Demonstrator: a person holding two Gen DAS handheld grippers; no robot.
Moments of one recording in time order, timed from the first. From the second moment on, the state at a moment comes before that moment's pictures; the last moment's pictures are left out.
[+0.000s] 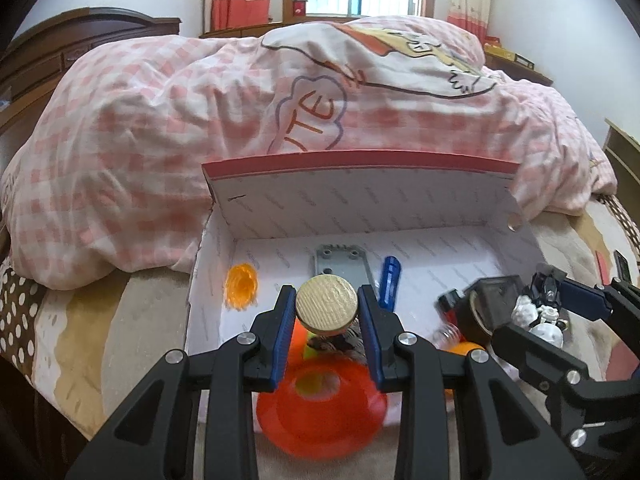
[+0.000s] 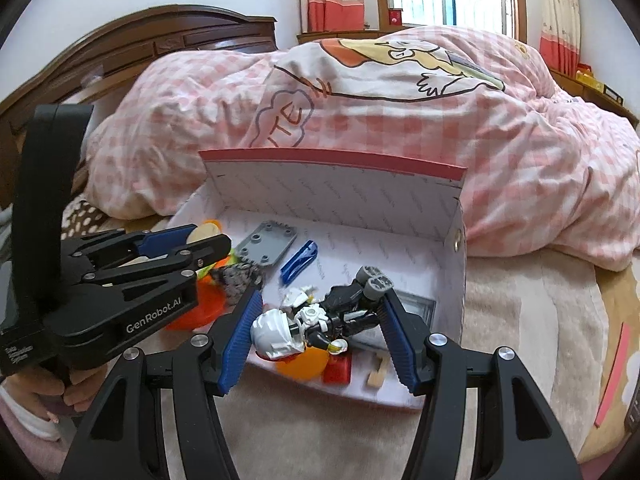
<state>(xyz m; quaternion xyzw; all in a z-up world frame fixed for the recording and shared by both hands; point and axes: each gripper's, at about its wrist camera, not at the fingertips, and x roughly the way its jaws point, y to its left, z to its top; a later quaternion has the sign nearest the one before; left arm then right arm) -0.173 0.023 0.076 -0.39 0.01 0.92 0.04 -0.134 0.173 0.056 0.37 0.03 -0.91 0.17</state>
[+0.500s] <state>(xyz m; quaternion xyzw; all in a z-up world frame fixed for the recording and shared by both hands) -0.171 0.022 0.073 -0.39 0.01 0.92 0.02 -0.137 0.168 0.048 0.36 0.03 -0.92 0.13</state>
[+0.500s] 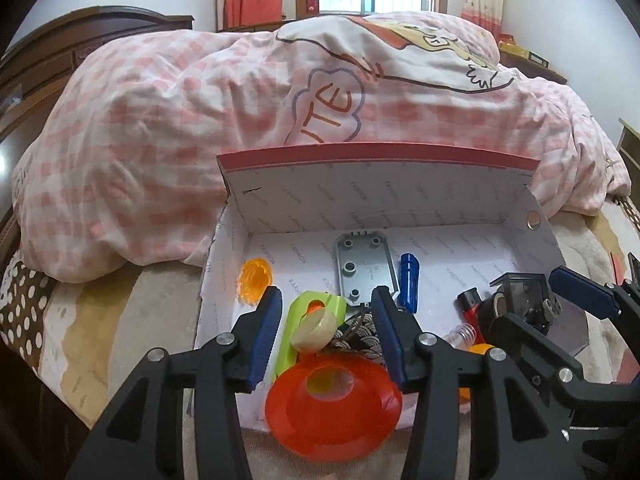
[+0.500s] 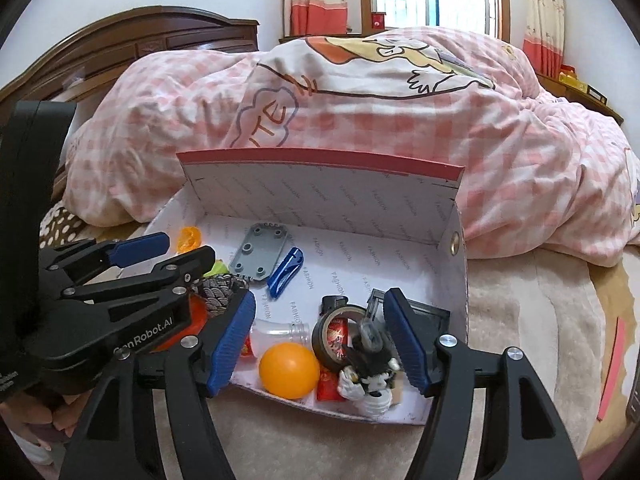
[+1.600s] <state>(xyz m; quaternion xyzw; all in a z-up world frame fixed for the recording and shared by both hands) -0.096 0.020 0.072 -0.41 0.00 0.91 0.03 -0.063 0.176 0.048 0.37 -0.02 -0.92 0.11</state>
